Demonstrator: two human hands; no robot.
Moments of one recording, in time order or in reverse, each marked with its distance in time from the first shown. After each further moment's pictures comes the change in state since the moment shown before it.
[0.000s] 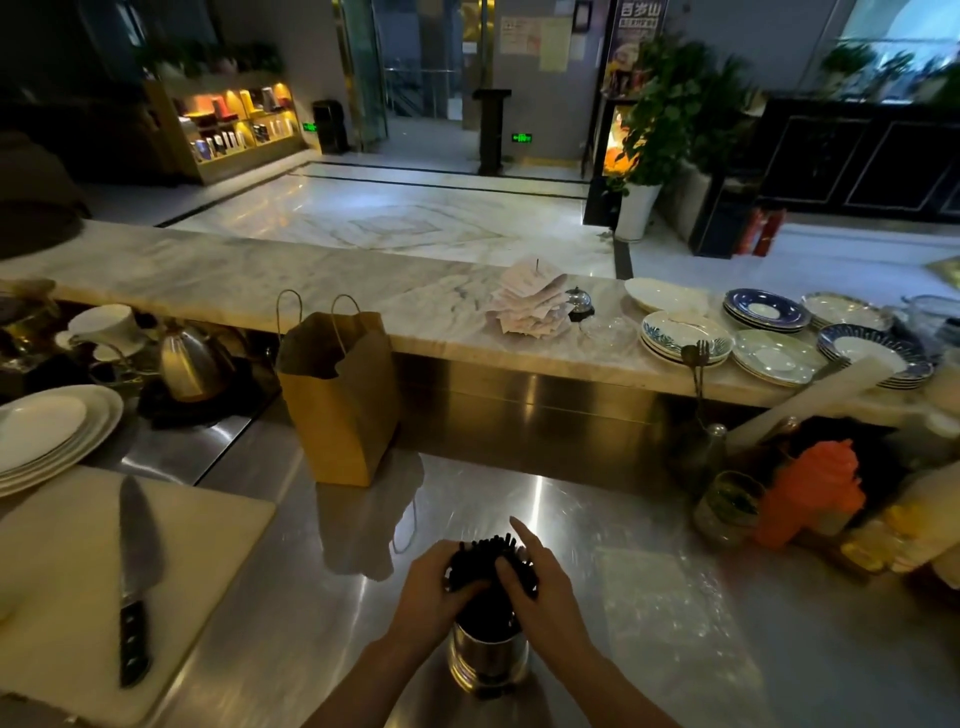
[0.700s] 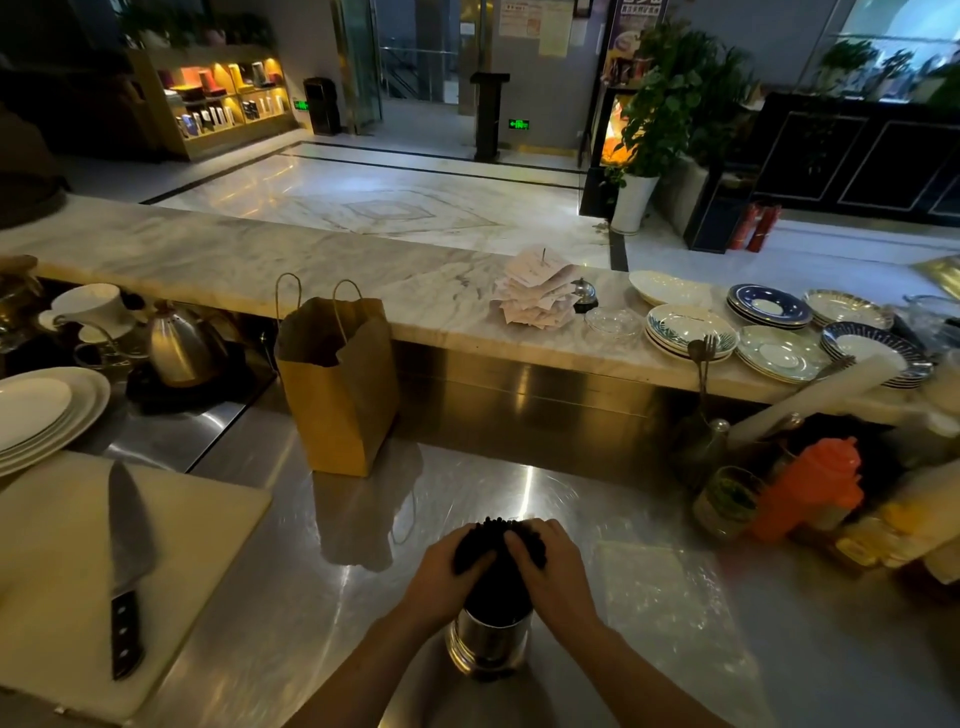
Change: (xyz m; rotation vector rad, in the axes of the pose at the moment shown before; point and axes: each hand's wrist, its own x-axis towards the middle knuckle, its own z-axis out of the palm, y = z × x) left_hand 0.018 -0.009 0.007 -0.074 -0.079 0.041; right_hand 0.021 -0.011 -0.003 -0.152 0.137 -0.045
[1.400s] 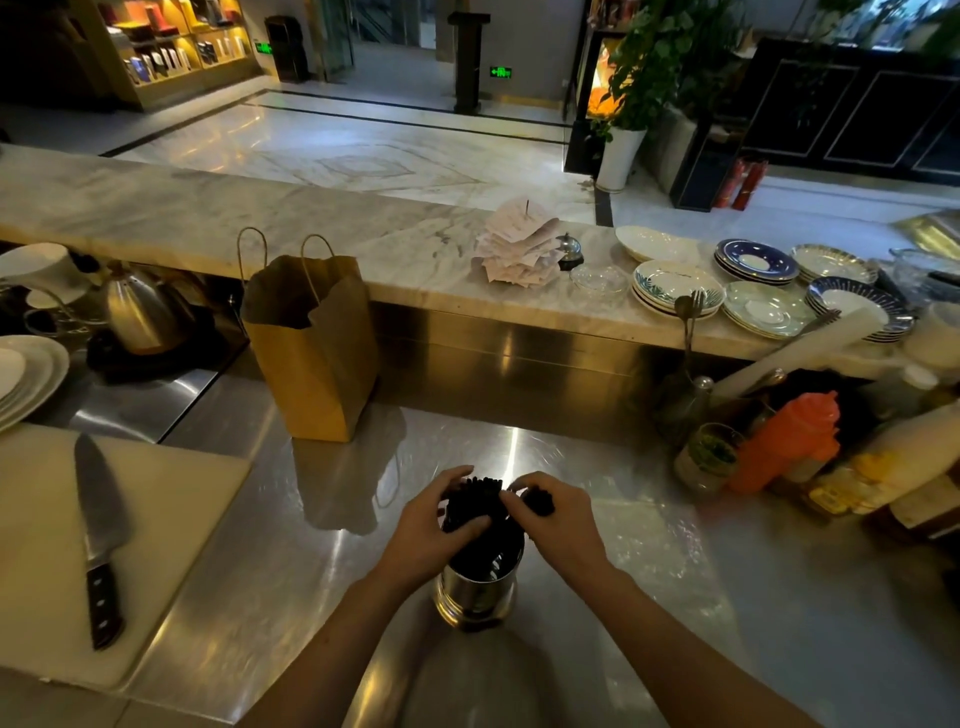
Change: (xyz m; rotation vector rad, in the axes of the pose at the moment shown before) left_hand 0.001 0.012 -0.014 0.026 -0.069 -0.042; right_hand 0.008 -0.007 -0.033 0.052 -0.002 -0.069
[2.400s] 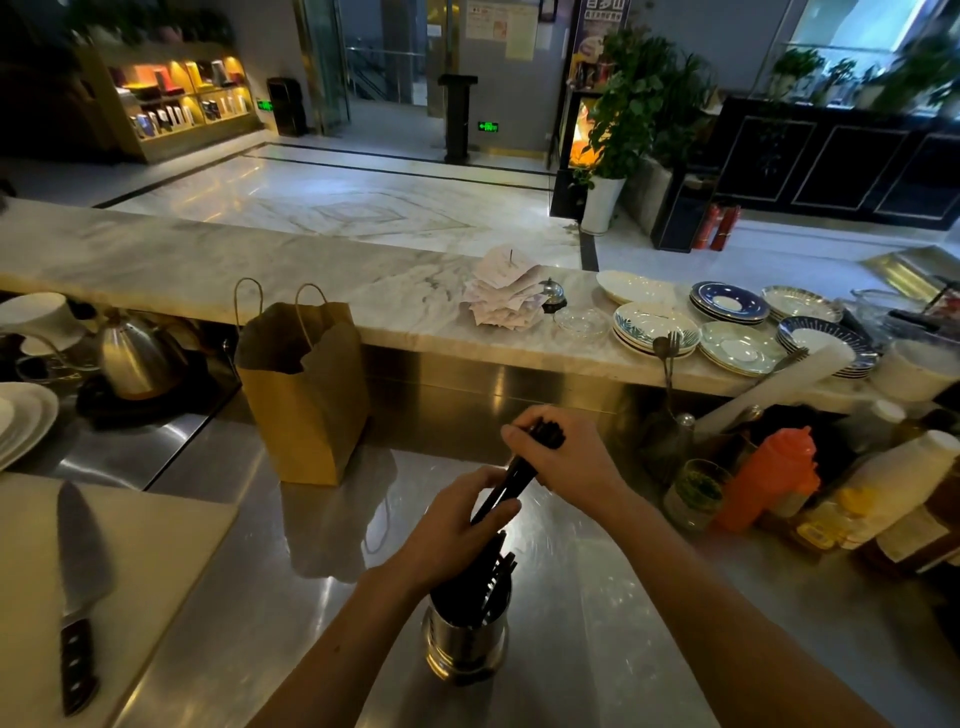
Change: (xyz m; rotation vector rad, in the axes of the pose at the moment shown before) left_hand 0.031 0.080 0.000 0.102 -0.117 0.190; right_hand 0.061 -0.107 -0.070 0.062 -0.094 -0.203
